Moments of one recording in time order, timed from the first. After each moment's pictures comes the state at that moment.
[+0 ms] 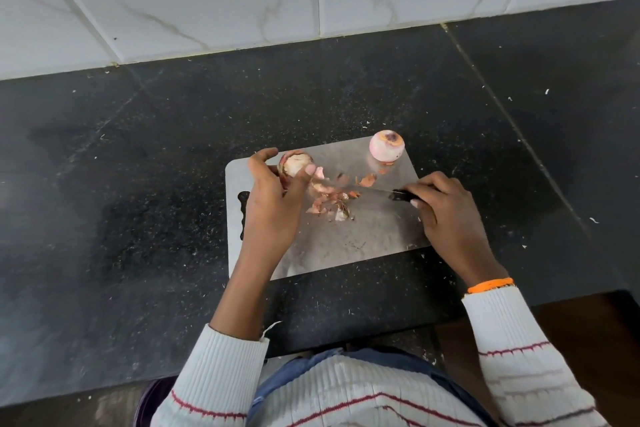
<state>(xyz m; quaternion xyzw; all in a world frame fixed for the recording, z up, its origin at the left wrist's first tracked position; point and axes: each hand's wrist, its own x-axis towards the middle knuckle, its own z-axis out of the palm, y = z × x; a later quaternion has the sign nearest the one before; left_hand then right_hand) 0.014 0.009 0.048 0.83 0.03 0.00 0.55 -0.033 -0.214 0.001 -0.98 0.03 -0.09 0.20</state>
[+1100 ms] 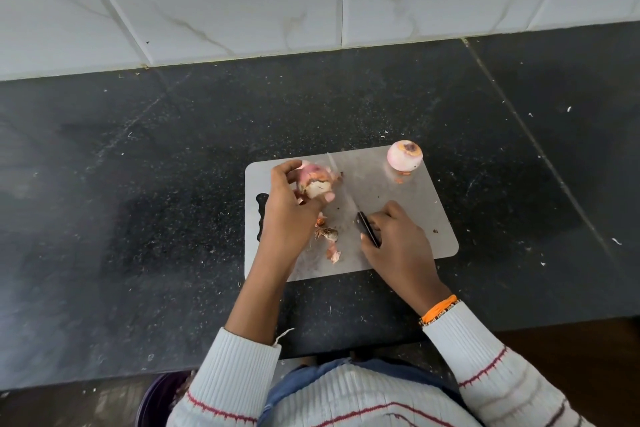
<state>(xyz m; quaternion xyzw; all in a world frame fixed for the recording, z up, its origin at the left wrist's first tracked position) 0.011 0.017 0.042 0.76 0.06 -0.05 0.64 -0.035 -0.132 -0.003 -0.97 0.02 -0.03 0.25</state>
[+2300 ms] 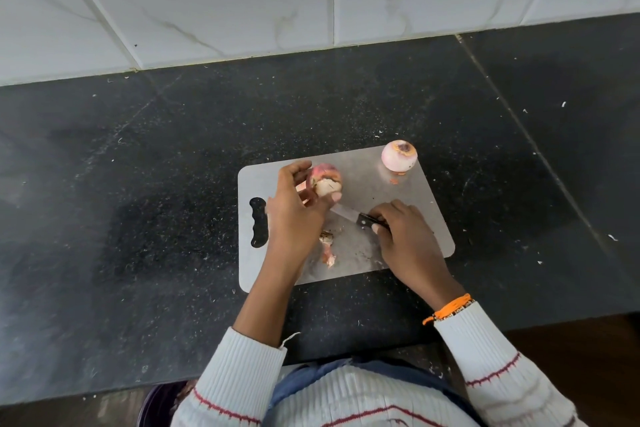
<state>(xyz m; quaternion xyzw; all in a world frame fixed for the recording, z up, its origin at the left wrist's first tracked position) 0.014 0.002 0.037 0.77 0.06 -0.04 0.64 -0.027 -0.149 0.000 -0.96 0.03 0.00 0.27</state>
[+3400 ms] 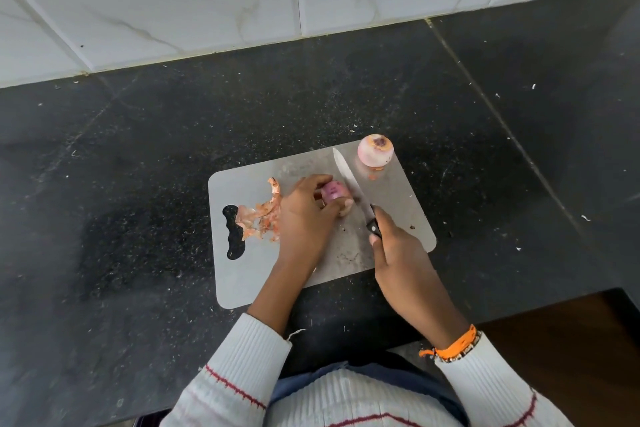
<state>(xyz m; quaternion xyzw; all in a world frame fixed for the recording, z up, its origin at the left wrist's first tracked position) 0.033 -0.034 0.001 0.87 -0.03 -0.04 0.50 -0.057 -0.146 0.021 -0.93 0.09 0.01 0.36</state>
